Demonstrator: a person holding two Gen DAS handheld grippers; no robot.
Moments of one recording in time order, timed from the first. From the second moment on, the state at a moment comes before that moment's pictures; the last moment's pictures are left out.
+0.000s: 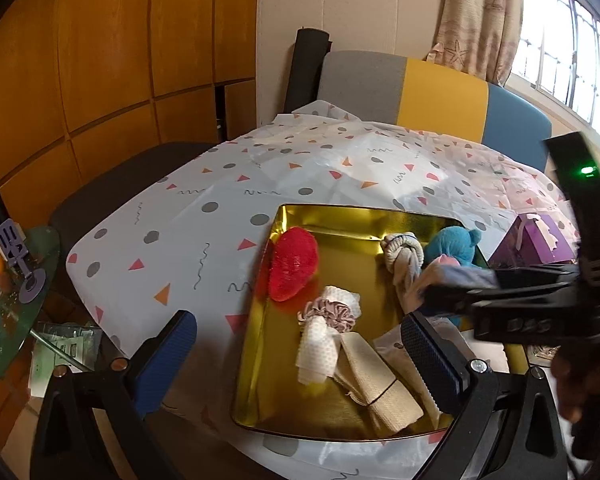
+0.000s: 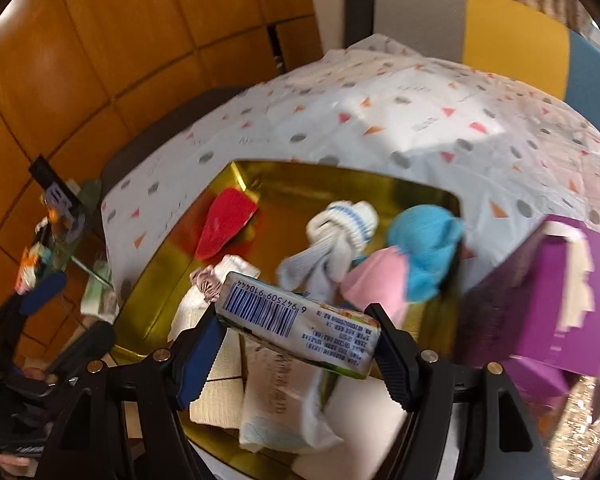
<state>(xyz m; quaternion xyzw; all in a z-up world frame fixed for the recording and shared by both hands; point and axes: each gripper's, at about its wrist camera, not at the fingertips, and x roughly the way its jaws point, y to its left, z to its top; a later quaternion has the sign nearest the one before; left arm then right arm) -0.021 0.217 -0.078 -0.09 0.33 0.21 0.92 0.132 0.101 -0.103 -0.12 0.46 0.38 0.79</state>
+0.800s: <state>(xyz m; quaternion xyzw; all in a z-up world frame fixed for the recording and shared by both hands) -0.026 0.214 -0.085 -0.09 0.33 0.19 0.92 0.148 0.133 -0.127 -0.12 0.48 0.34 0.80</state>
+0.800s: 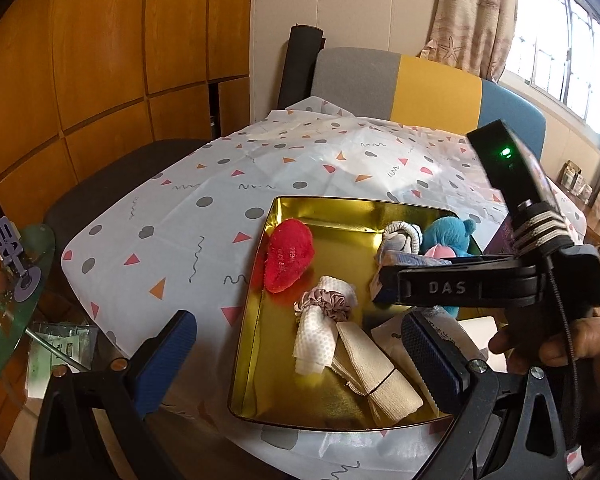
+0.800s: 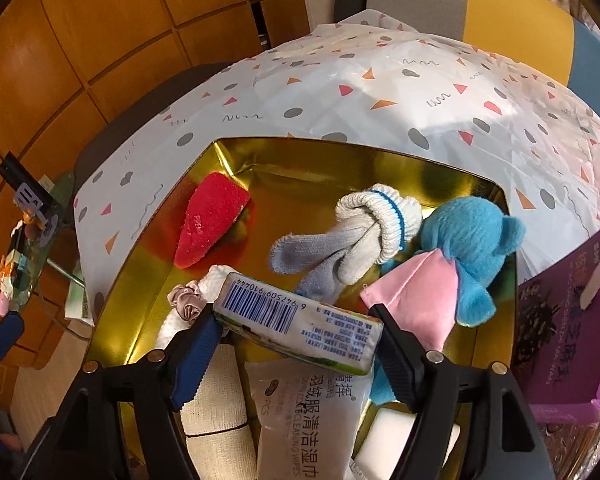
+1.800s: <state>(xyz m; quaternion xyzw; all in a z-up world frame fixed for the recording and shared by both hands) -0.024 0.191 -0.085 -0.08 0.35 0.17 0.92 0.096 0.060 -0.075 -0.13 0.37 0.28 0.88</state>
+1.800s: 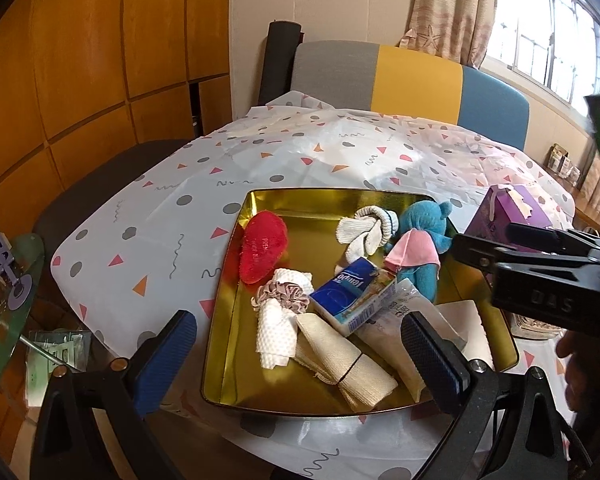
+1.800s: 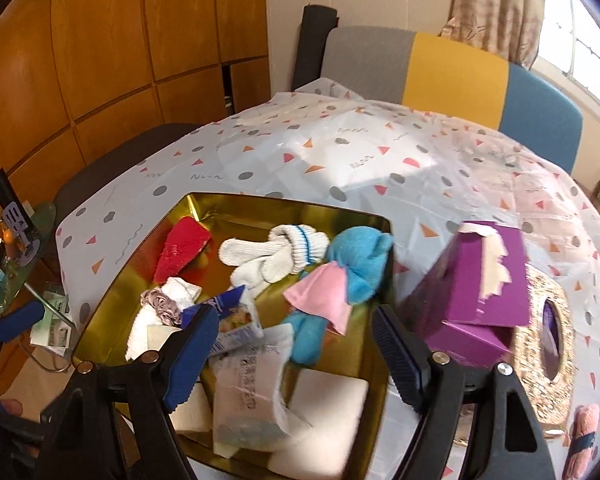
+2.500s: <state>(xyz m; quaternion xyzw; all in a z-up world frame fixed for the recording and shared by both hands) -0.012 0.158 -0.088 -0.05 0.36 0.13 0.92 0.089 -0.057 -0.066 -0.10 0.35 0.20 0.91</state>
